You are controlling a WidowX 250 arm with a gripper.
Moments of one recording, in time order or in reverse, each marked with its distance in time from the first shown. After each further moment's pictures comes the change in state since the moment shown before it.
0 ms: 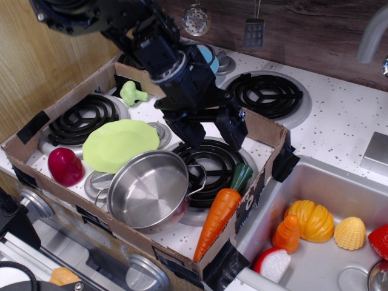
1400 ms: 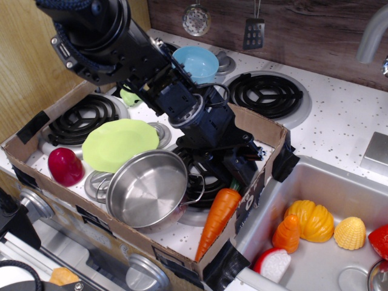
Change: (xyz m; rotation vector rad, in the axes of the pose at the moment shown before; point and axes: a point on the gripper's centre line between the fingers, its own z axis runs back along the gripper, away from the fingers) arm -0.022 -0.016 -0.032 -0.077 0.003 -0.036
